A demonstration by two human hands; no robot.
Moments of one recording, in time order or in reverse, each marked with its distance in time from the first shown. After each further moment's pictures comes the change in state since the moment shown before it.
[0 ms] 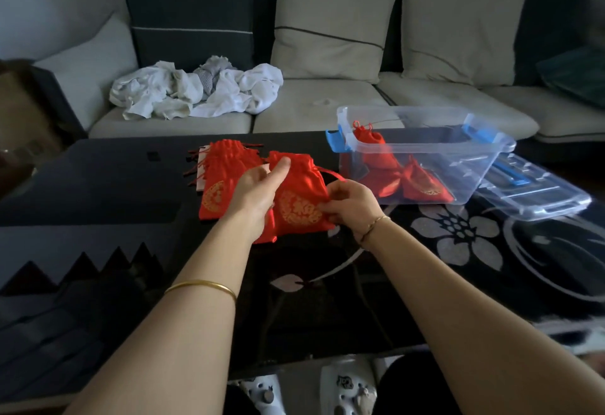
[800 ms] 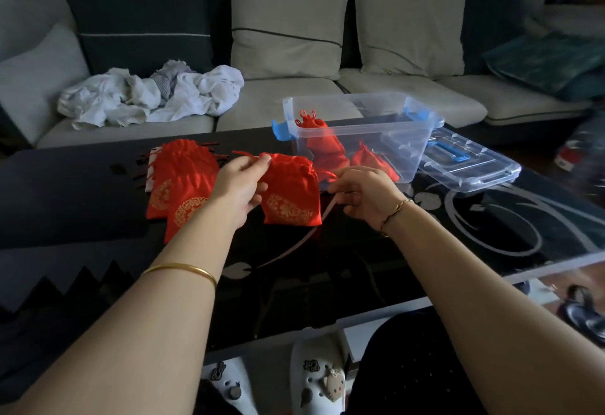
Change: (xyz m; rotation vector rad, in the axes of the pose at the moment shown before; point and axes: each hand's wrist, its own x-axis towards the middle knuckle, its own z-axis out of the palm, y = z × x) left_hand -0.017 -0.005 0.054 0.058 -0.087 0.020; right_hand -0.044 -0.008 -0.097 0.243 0.090 0.190
